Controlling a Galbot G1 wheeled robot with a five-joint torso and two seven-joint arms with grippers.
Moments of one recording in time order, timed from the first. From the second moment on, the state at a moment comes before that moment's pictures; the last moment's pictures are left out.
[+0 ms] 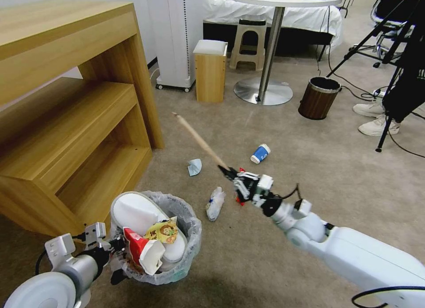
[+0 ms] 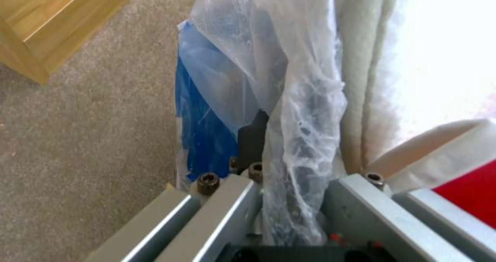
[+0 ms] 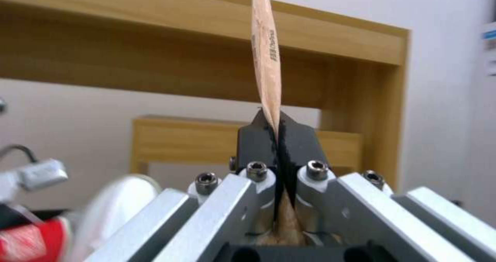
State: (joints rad) left arm 1.69 -1.05 -0.75 -2.32 -1.29 0.65 -0.57; right arm -0.53 0.75 -0.63 1.74 0.83 0.73 -0.22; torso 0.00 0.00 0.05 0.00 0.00
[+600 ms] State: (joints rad) left arm 1.65 -1.05 -0.74 -2.32 -1.30 0.65 -0.57; right arm -0.33 0.87 -0.86 1.78 0.87 0.69 -0.14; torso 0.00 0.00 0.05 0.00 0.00
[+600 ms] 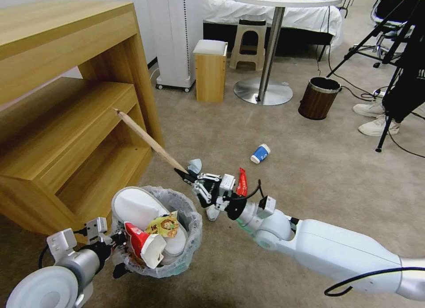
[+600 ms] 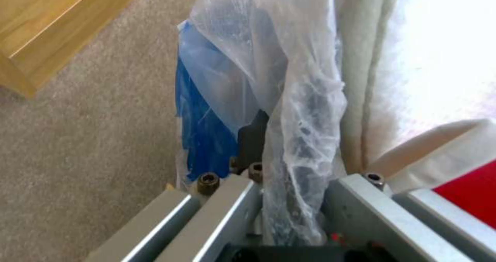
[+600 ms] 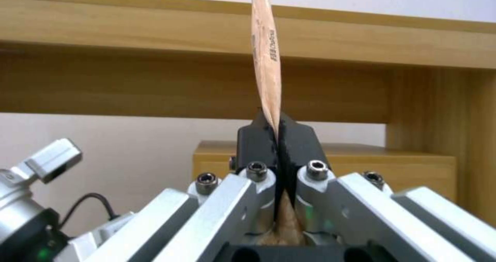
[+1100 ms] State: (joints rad) left arm 1.59 -1.06 -0.75 -2.30 -1.32 0.65 -0.59; right arm -0.29 0.94 -0.99 1.75 0.87 0.68 -0.12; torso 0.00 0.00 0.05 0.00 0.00
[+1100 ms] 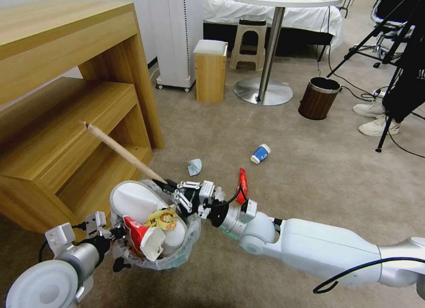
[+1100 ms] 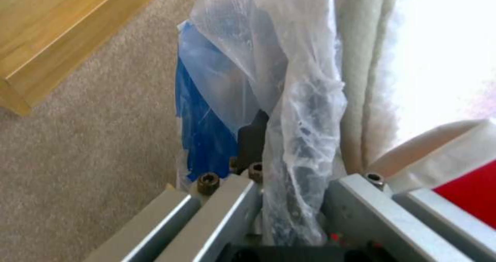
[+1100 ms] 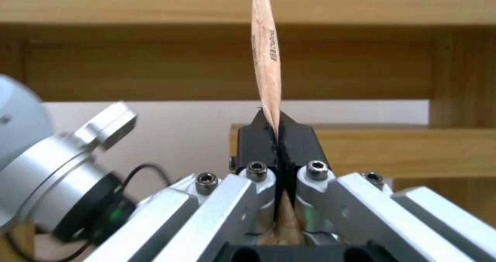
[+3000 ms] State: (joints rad) left arm 1.59 -1.05 -0.77 -2.35 -1.38 0.64 -0.61; right arm -0.39 0.97 -1.03 1.62 0.78 0.70 -0.17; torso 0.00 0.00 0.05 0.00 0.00
